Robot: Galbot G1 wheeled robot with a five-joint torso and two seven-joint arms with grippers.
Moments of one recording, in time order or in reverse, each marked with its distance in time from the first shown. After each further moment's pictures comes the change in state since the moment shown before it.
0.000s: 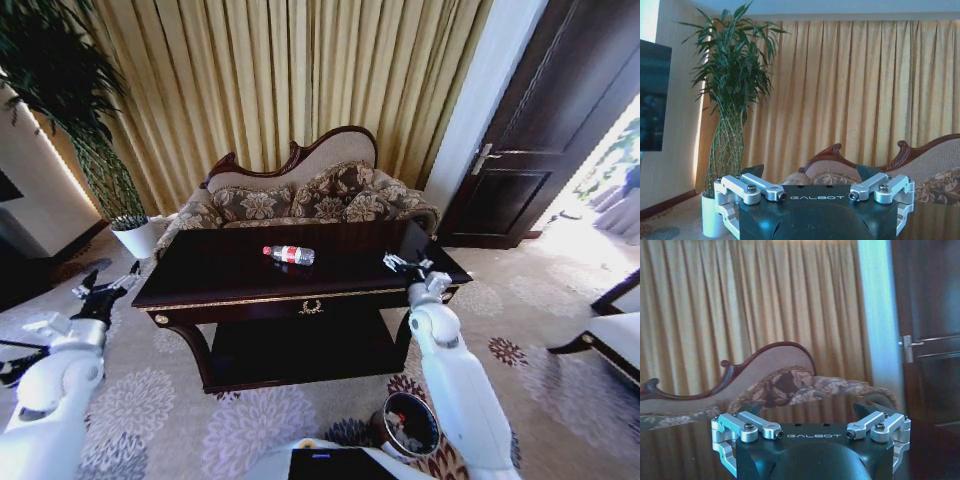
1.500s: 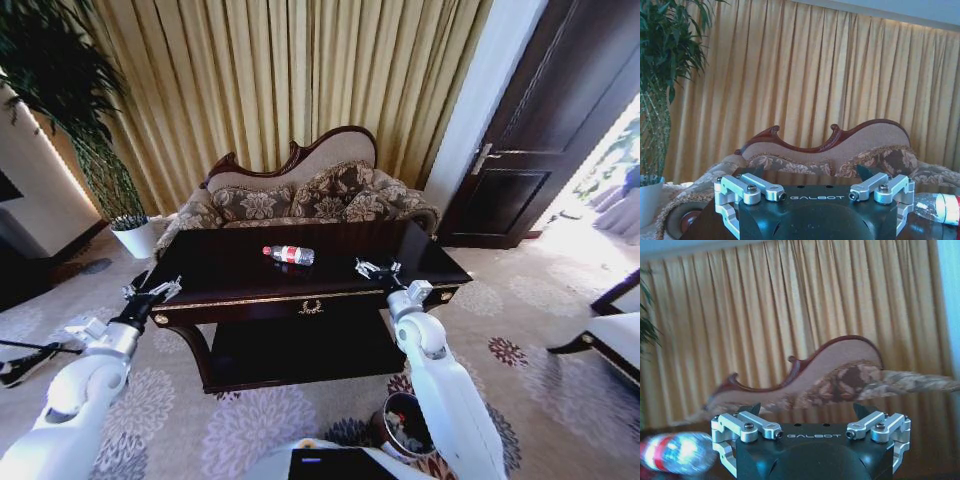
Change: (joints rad) left arm 0.045 0.061 0.104 -0.080 -0.096 0.040 0.109; right arm -0.006 0.000 -0.123 0.051 0.038 -0.016 -0.146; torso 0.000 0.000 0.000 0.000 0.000
